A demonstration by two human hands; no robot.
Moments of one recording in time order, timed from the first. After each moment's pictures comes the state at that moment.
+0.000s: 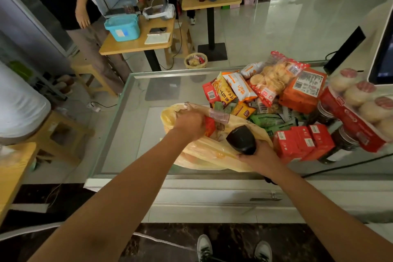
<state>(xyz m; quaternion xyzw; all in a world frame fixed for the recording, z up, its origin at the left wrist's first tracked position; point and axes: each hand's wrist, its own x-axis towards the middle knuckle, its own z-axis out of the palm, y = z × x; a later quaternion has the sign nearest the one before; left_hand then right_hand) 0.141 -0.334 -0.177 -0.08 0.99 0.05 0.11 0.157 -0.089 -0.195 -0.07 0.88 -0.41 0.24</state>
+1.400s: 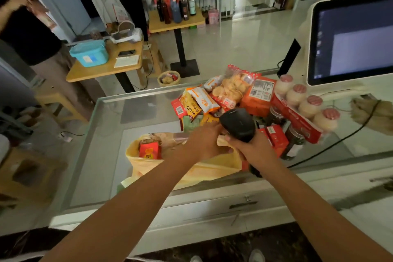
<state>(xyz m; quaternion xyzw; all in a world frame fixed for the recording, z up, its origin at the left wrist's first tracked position) 0.138 -0.211 -0.145 0.15 0.96 0.22 0.05 0.163 -0.042 -0.121 0.00 0.77 -0.63 0.12</state>
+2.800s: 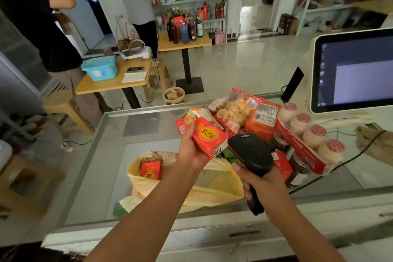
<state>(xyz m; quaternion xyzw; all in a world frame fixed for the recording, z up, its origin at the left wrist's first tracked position) 0.116 -0.220 -0.127 -0.20 0.26 0.94 0.03 0.195 -0.033 -0.099 0.00 0.67 -0.73 0.14</state>
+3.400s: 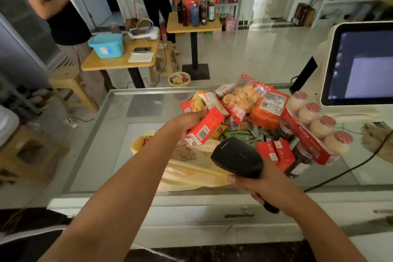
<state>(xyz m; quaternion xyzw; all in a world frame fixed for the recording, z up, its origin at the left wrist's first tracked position) 0.110 -0.260 -0.099 -0.26 0.67 0.66 0.20 0.205 -0.019 -0.078 -0.15 0.76 -0.56 0.30</state>
